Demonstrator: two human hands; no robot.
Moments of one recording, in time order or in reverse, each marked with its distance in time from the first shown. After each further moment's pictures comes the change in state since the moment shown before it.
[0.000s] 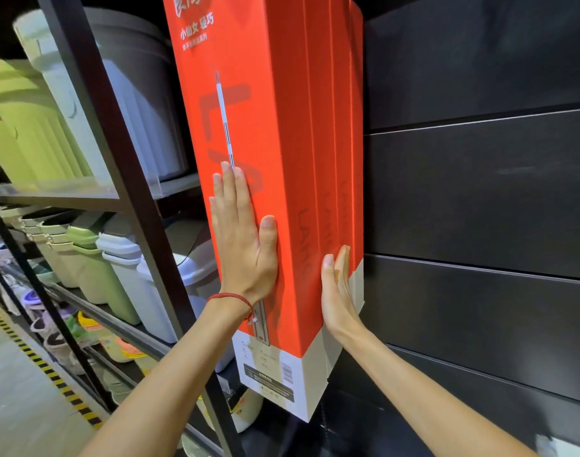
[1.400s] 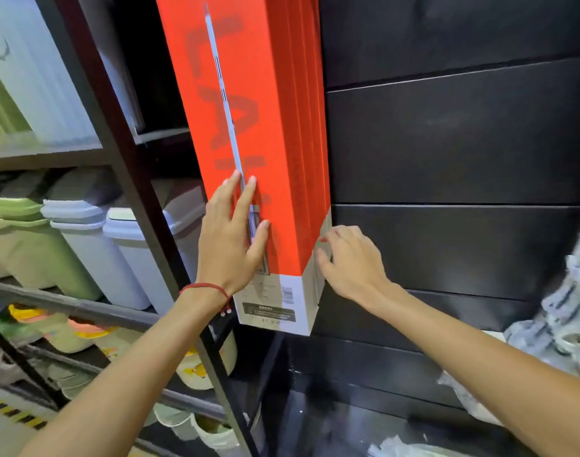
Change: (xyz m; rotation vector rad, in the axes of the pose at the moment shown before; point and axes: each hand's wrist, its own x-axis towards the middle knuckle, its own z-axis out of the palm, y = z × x) left_hand -0.081 -0.013 -0.058 0.005 -0.315 0.110; right_hand -0.108 -0.018 -0.046 -1.087 0.195 -0.250
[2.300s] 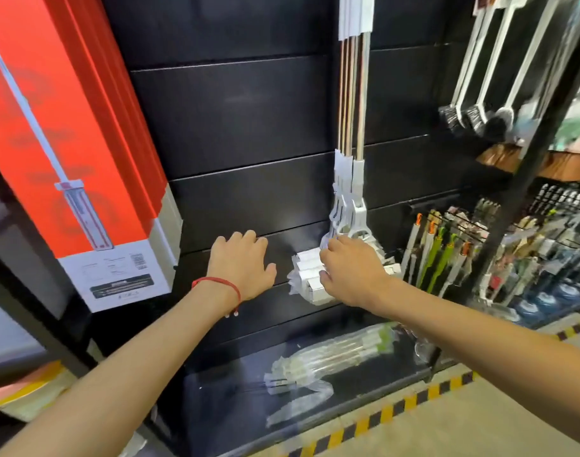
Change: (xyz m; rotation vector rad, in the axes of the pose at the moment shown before) left_hand -0.087 0.223 -0.003 0.140 -0.768 0.411; right_hand -0.267 0.018 -0.172 -0.678 -0.322 0.350
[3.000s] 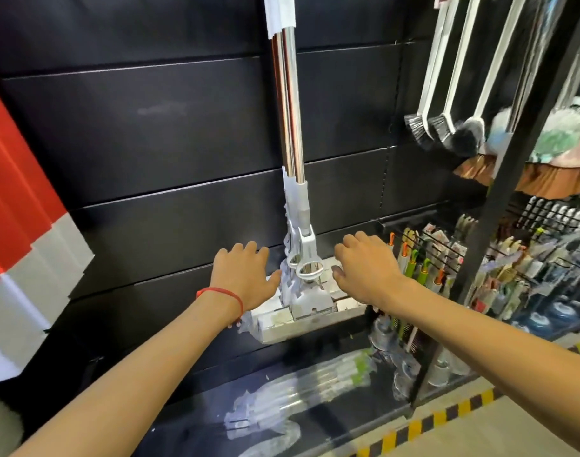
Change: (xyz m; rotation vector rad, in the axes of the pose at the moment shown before) left_hand 0.182 0.150 0.036 0.032 -0.010 -0.004; right_hand 0.061 0.234 0.079 -0.016 0.041 0.079
